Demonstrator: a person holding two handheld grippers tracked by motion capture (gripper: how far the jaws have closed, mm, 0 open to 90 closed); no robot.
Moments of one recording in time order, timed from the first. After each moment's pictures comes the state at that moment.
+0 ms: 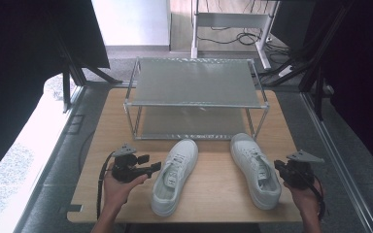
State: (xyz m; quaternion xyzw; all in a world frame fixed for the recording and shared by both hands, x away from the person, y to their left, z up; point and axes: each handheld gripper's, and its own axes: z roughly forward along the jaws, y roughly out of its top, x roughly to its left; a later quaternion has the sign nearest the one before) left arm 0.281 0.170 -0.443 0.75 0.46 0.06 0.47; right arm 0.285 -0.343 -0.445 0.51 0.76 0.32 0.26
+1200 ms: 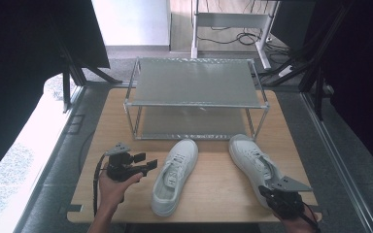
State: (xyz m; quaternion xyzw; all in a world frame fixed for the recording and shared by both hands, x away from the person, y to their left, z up) left arm 0.279 0.181 -0.435 0.74 0.47 0.06 0.49; right arm 0.210 -0.294 -0.443 0.44 0.81 0.33 0.21
